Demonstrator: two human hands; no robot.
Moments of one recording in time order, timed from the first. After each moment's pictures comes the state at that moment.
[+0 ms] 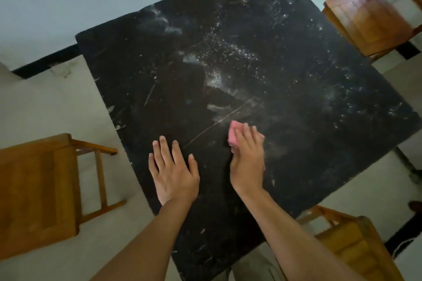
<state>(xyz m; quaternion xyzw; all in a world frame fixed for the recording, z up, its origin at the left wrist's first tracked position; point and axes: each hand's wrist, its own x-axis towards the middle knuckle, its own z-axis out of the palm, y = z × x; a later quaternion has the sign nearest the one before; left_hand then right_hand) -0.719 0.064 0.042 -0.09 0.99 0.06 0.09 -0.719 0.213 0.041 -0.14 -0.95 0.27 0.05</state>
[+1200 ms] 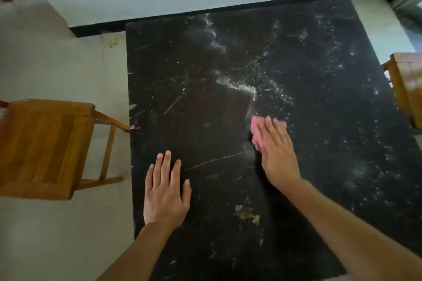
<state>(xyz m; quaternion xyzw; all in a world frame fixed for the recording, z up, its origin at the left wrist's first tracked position) -0.723 0.056 0.040 -0.11 0.99 0.06 0.07 -0.858 0.301 0.047 0.17 -0.97 0.13 -0.08</state>
